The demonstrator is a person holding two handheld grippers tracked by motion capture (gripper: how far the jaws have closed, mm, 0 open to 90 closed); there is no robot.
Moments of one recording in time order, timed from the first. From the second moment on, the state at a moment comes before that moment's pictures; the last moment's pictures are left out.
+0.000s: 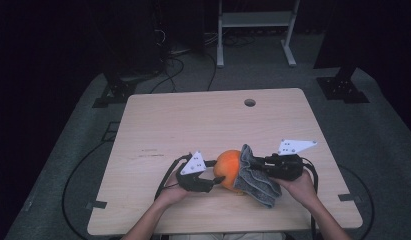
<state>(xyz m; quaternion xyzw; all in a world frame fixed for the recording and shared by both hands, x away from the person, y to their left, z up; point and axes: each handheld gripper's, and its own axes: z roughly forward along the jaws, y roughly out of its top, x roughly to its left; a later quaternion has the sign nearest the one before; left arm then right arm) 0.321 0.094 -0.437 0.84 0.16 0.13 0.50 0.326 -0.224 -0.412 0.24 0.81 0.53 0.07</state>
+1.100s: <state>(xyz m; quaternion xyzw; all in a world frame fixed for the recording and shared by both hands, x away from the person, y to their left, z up) 0.328 0.107 -0.433 0.84 0.17 0.10 0.51 0.321 -0.195 -0.413 0.20 0.84 0.51 0.06</state>
